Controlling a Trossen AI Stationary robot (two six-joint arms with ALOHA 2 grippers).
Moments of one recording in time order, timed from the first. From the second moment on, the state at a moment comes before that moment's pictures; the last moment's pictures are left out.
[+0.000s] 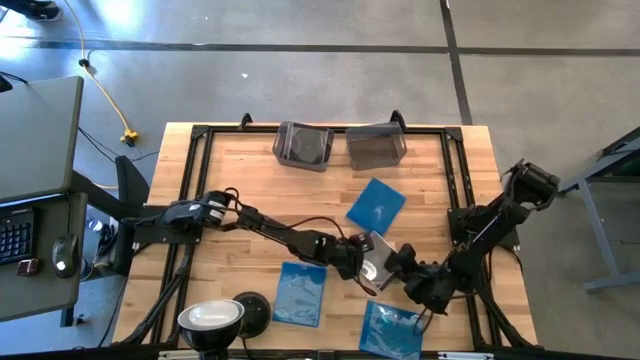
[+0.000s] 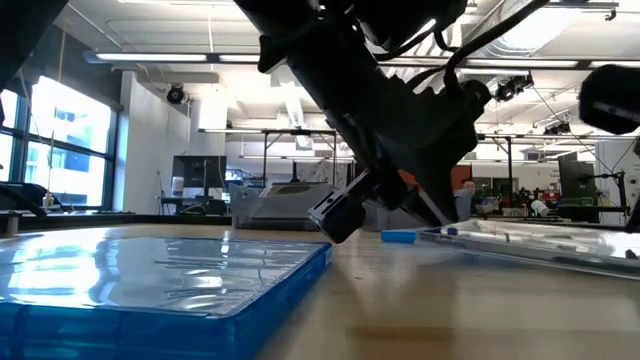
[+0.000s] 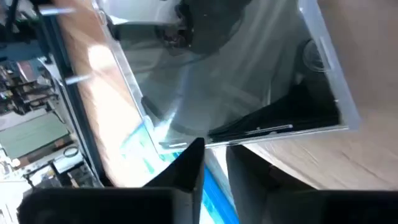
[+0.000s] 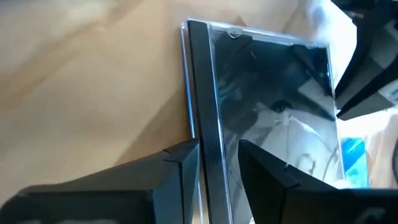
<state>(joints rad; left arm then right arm) -0.28 2.26 1.63 -0.19 -0.51 1.25 0.85 1.51 0.56 -0.23 0.66 -0.09</state>
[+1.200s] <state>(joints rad) -0.21 2.26 1.64 -0.33 -0.74 1.06 0.55 1.51 0.56 -0.18 0.80 -0.11</state>
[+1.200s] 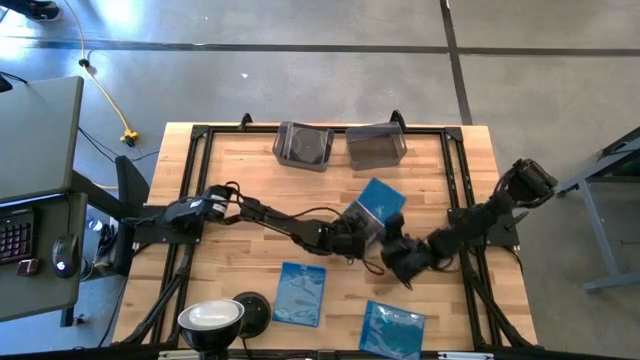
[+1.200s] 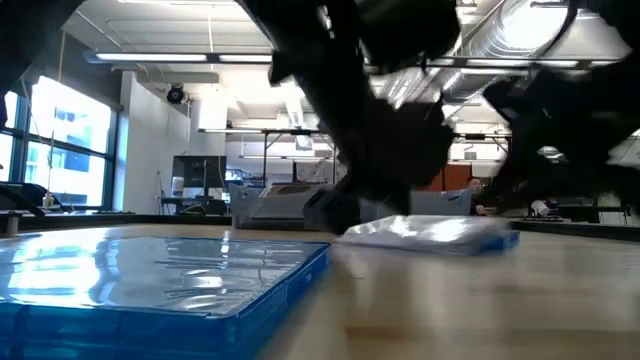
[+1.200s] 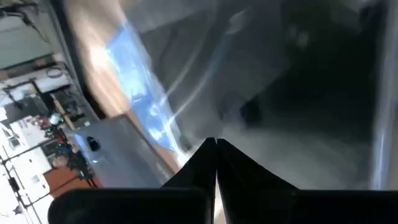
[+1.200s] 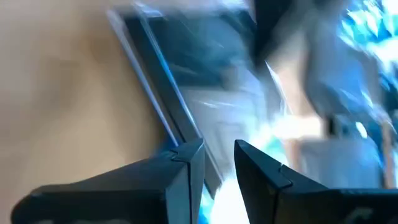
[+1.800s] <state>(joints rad) -0.15 2.18 1.67 -0.36 -0.76 0.93 0.44 1.51 0.60 -0.24 0.79 -0.07</state>
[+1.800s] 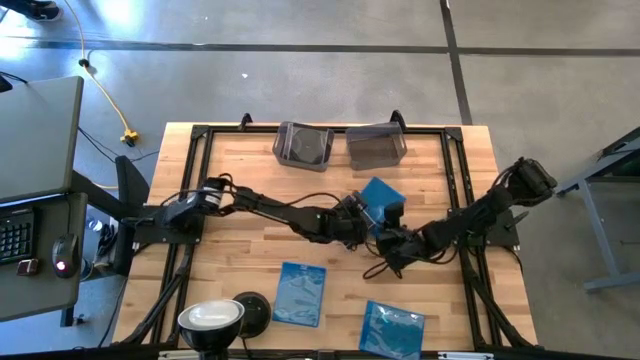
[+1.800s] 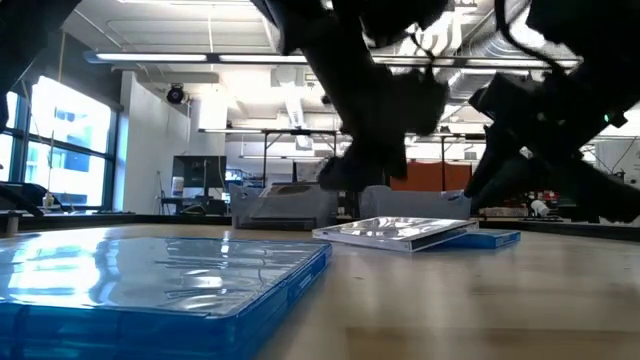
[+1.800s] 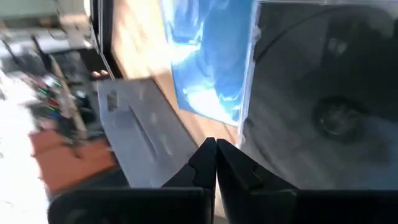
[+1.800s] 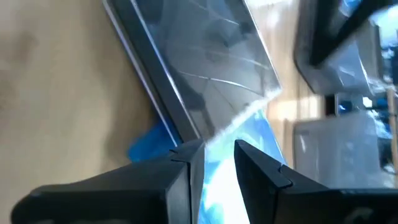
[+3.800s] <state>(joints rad) 0.24 2.12 1.66 -0.66 0.27 -0.26 0.37 1.68 0.73 -0.18 0.61 -0.38</state>
